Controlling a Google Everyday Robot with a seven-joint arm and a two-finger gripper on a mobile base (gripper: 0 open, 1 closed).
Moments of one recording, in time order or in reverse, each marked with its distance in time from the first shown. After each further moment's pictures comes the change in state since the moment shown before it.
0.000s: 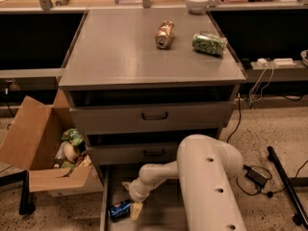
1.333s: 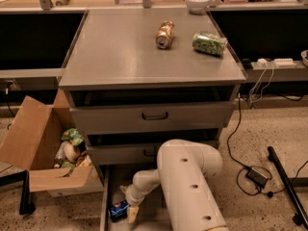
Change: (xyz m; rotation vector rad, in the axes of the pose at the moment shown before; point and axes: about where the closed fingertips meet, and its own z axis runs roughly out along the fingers) arm 0.020 -0.011 0.061 0.019 0.068 -0.021
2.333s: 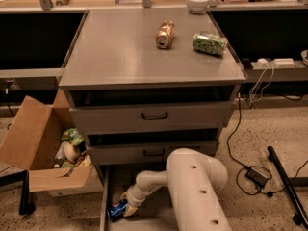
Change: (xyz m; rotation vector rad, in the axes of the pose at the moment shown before) arm 0.004 -0.001 0.016 -0.022 -0.086 -0.001
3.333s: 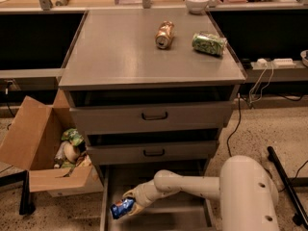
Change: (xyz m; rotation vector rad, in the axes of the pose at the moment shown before) arm -0.039 0.030 -0.102 0.153 -0.188 -0.148
